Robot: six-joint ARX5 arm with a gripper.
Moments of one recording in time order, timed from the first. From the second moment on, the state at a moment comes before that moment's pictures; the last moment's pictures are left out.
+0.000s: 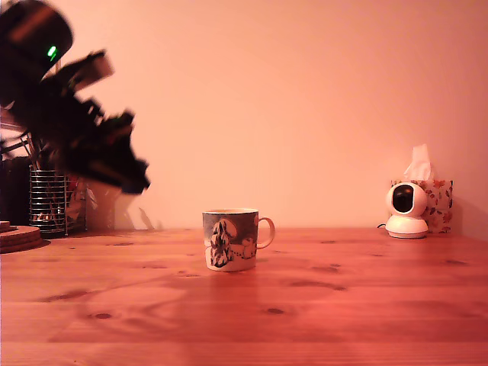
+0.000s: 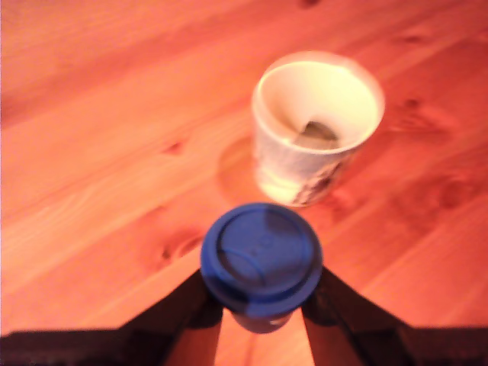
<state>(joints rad) -0.29 1.55 0.94 -0.09 0.36 0.14</state>
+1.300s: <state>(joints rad) -0.39 1.86 1.59 -0.62 0.39 0.31</state>
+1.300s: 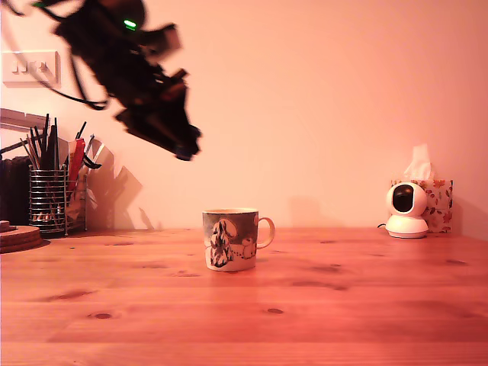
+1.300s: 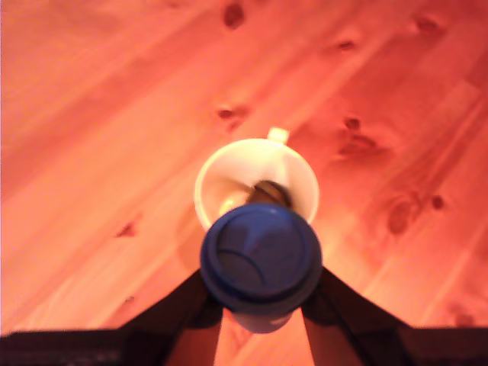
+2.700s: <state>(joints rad) -0.46 2.12 1.79 -0.69 0.34 0.32</state>
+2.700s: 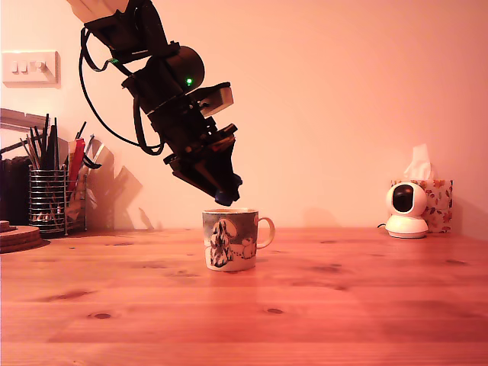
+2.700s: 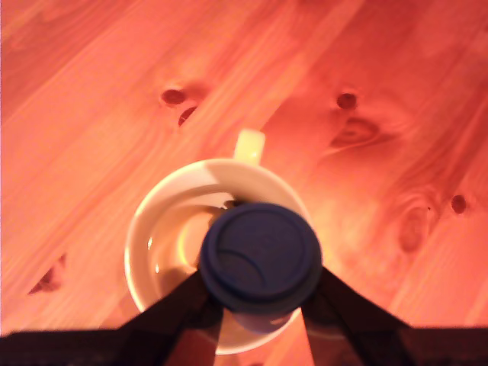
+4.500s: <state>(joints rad) -0.34 1.99 1.80 -0.73 0.45 0.32</state>
